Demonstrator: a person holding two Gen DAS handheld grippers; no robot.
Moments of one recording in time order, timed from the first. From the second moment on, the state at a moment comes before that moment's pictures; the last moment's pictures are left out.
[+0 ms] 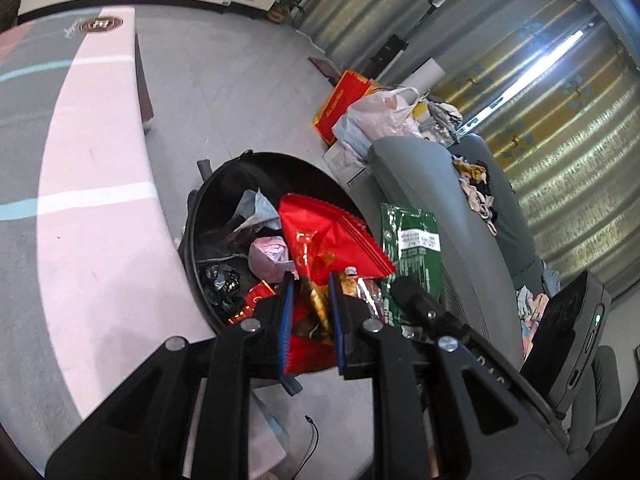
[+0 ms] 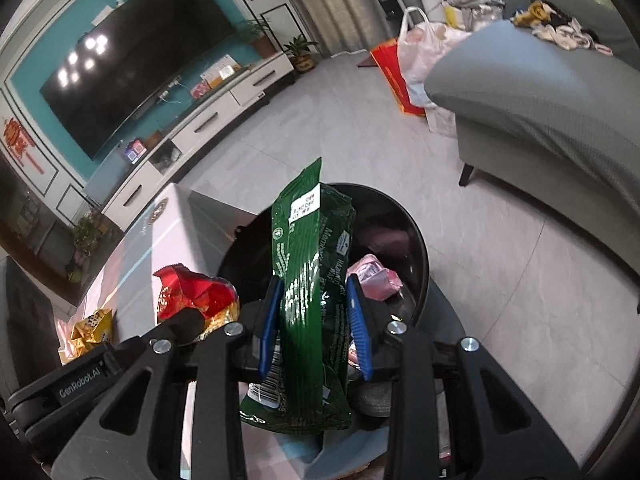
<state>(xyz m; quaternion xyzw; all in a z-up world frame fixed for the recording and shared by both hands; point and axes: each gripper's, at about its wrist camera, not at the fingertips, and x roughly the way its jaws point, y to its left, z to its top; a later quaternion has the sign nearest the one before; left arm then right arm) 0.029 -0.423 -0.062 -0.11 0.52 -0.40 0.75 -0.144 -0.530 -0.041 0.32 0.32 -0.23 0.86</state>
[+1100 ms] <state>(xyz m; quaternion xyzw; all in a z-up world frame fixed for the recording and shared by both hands) 0.069 -0.205 0.009 -0.13 0.44 -0.21 0.86 -0.078 -0.431 0.007 0.27 0.31 -0.16 0.89</state>
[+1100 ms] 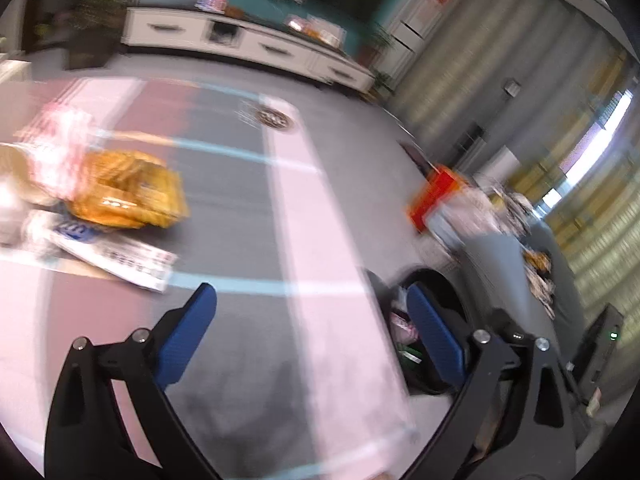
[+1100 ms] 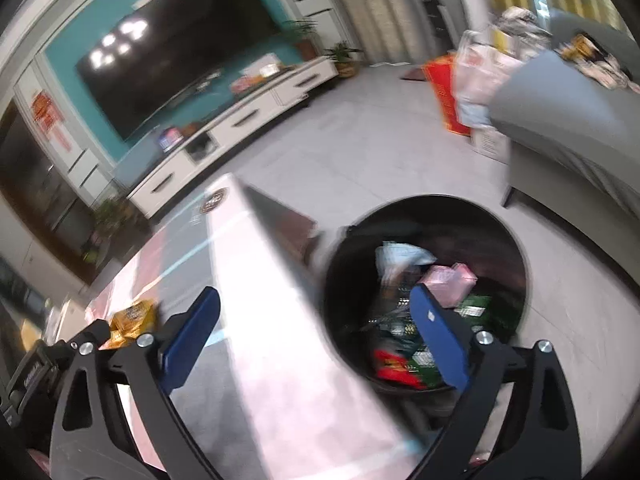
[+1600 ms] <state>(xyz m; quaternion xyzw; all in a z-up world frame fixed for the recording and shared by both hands) 0.112 0.076 -0.039 -0.21 0.40 0.02 0.89 0.053 -0.274 0.007 0.22 0.36 -0.05 0.90</state>
